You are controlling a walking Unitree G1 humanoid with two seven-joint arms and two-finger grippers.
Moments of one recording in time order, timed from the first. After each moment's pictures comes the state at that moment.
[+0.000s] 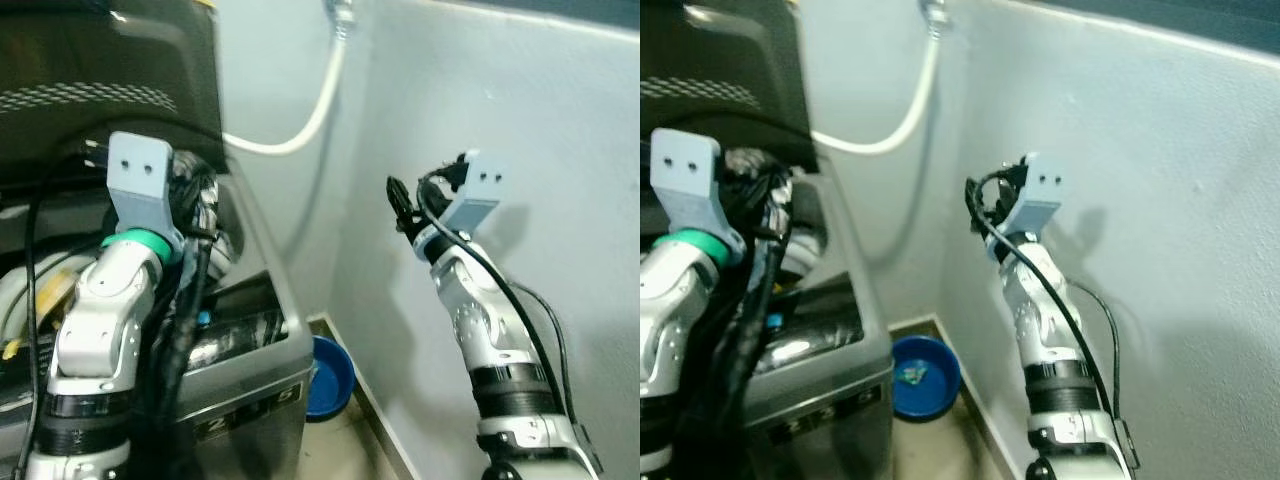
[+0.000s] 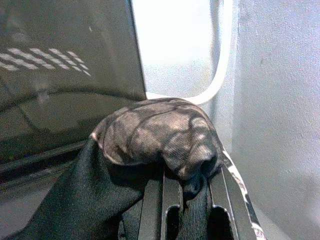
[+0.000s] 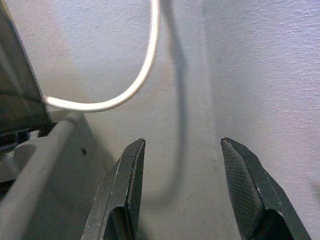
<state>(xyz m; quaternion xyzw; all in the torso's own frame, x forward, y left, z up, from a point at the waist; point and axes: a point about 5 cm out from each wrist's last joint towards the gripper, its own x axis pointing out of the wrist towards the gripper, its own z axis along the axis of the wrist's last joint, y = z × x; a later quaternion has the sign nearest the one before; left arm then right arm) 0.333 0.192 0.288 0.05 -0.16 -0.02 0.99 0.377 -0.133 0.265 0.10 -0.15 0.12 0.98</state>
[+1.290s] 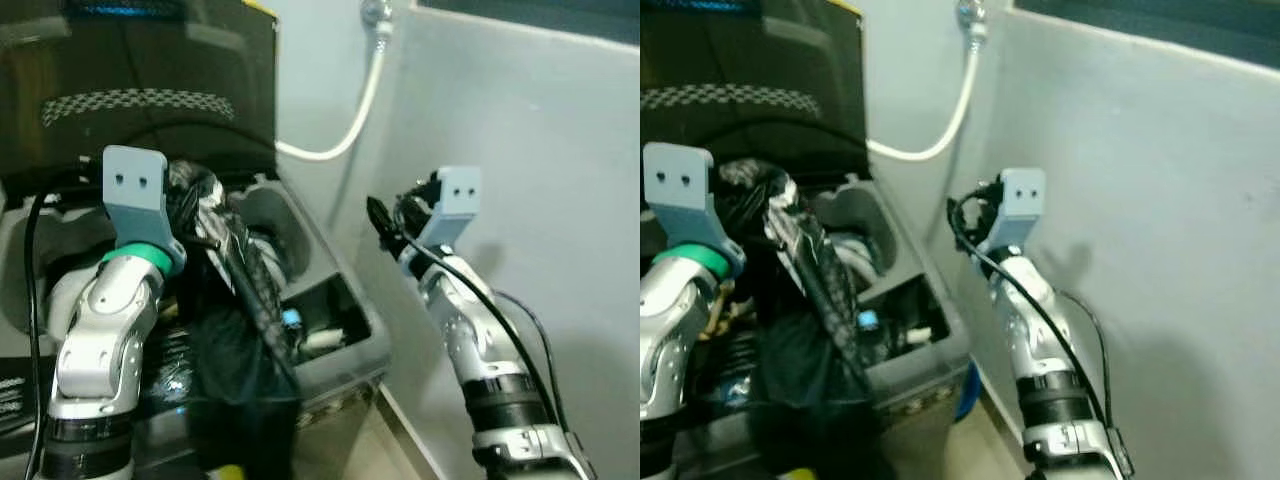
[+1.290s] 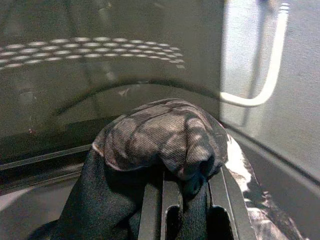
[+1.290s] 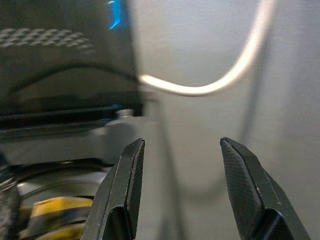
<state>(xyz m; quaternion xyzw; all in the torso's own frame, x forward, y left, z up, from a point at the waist) 0.320 0.189 0.289 0.03 -0.17 -0.01 0.98 0.374 -0.111 0.257 0.08 -0.14 0.17 0.97</state>
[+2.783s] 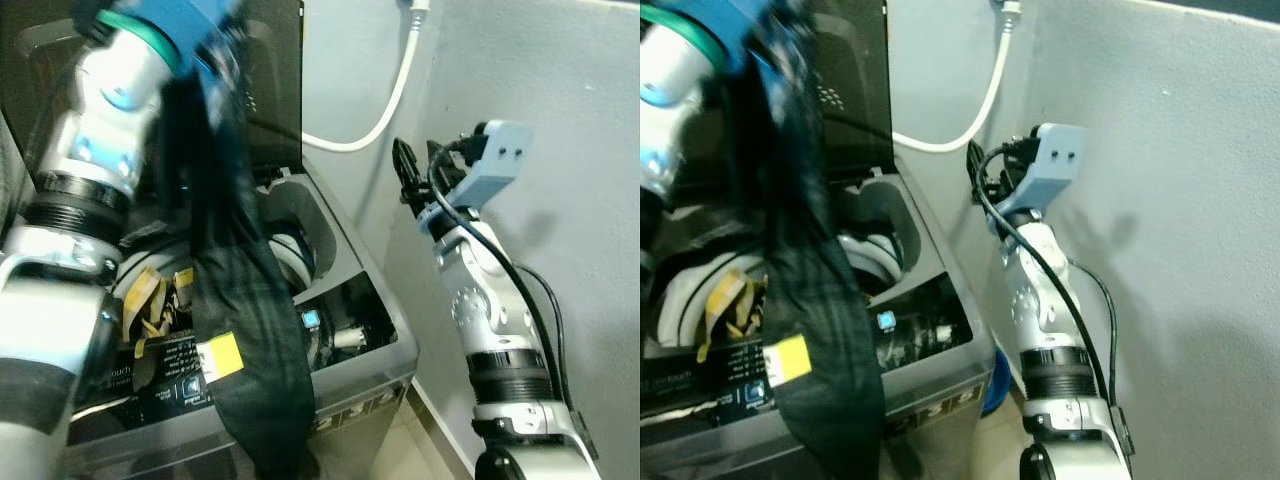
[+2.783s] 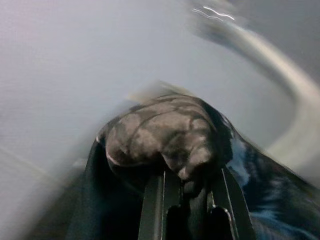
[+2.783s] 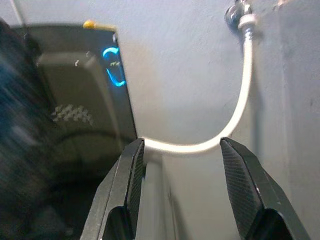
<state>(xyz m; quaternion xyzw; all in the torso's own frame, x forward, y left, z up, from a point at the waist) 0.392 0.150 0.393 0.43 -0.27 -0.11 0.86 0.366 -0.127 0.289 0.10 -0.24 0.15 0.95</state>
